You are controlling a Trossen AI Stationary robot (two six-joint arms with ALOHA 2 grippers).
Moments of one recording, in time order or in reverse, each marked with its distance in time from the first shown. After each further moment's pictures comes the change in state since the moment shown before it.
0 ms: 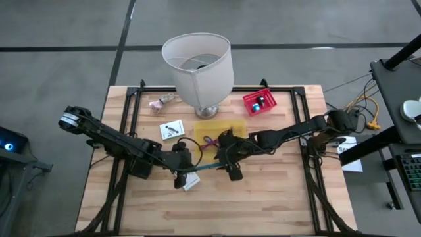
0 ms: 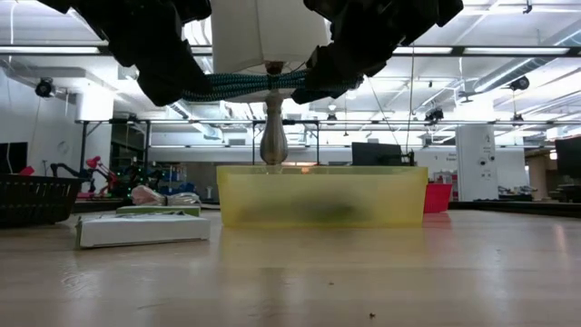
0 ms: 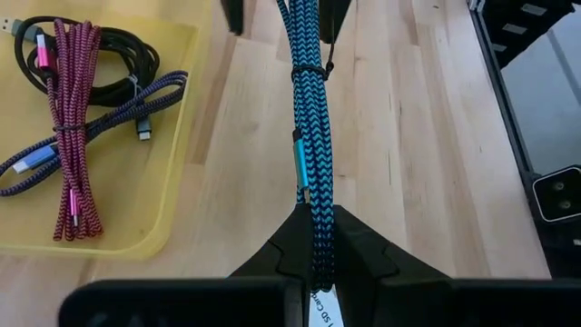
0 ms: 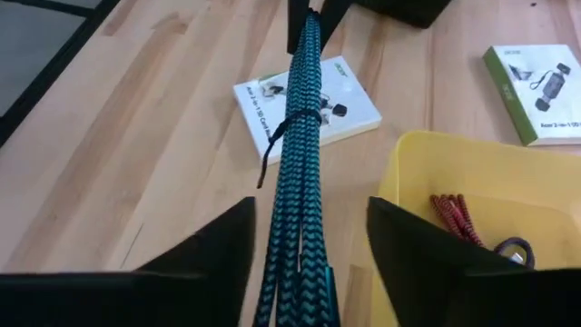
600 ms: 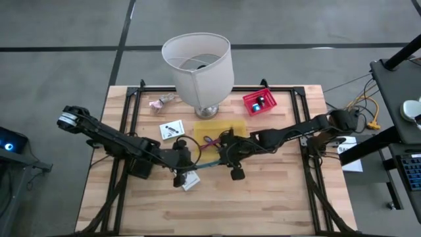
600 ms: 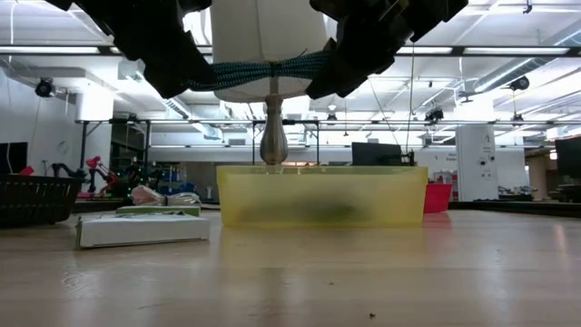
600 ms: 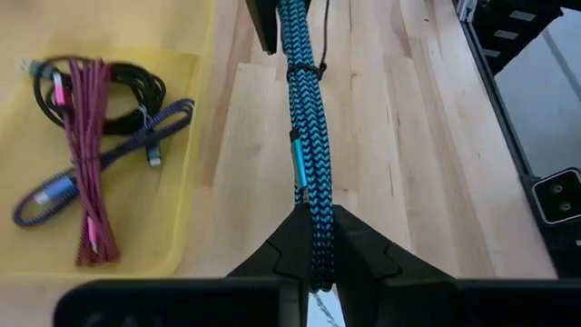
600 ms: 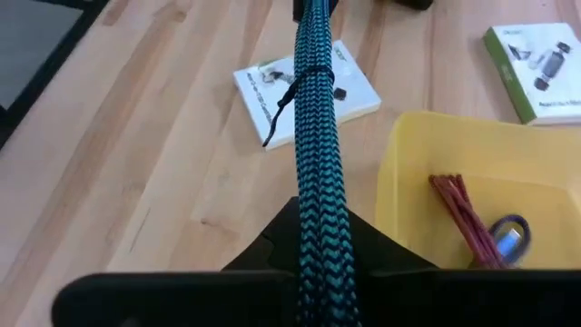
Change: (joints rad) left arm 0.002 -0.027 0.000 0.004 0.002 0.067; right arm -0.001 -0.028 0.001 -0.068 0.003 0.019
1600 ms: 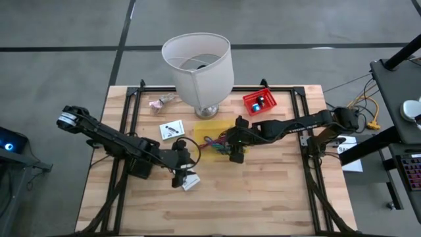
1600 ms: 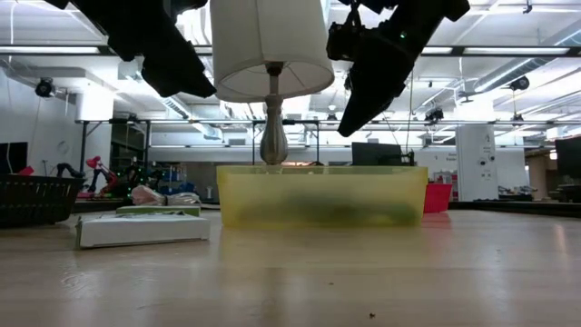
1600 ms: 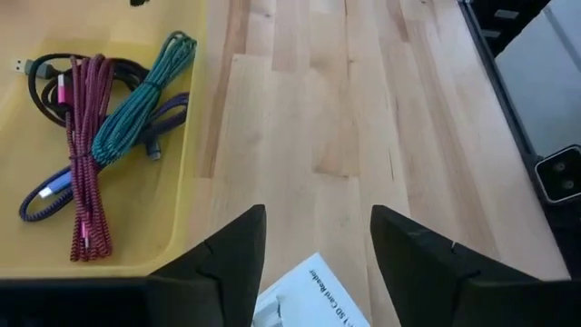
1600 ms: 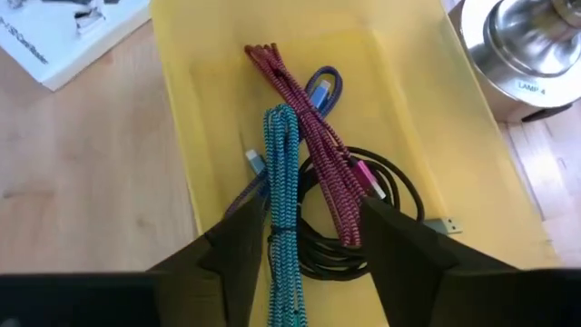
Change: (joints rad) left arm -0.001 -0.008 -0.001 -0.022 0.000 0.037; right arm -0.104 -0.045 0.000 -0.267 0.287 0.216
